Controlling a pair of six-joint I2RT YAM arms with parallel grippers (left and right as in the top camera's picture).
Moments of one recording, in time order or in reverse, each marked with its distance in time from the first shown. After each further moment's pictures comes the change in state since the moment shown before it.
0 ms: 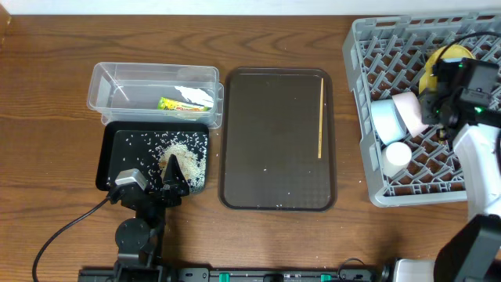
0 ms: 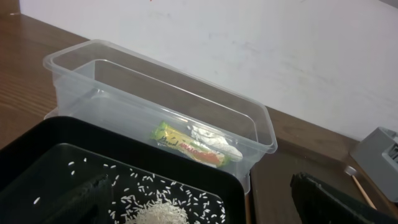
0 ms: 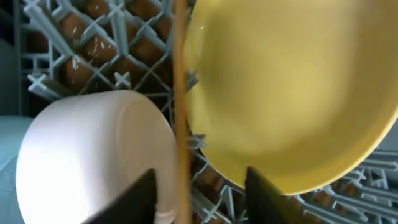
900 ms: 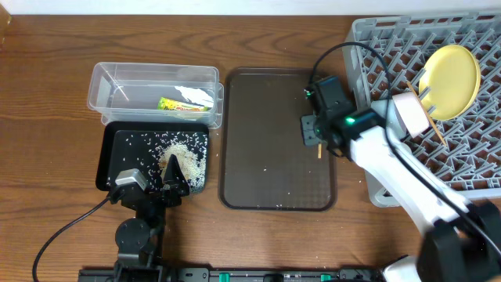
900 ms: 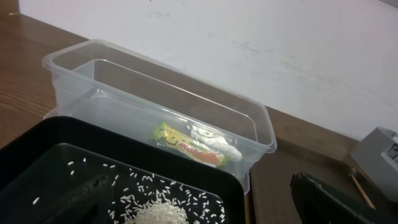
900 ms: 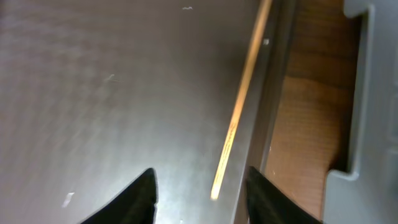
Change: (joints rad) left arm 0.000 0.000 0.000 0.000 0.002 0.000; right arm 0.707 0.079 0.004 -0.142 0.016 0.610
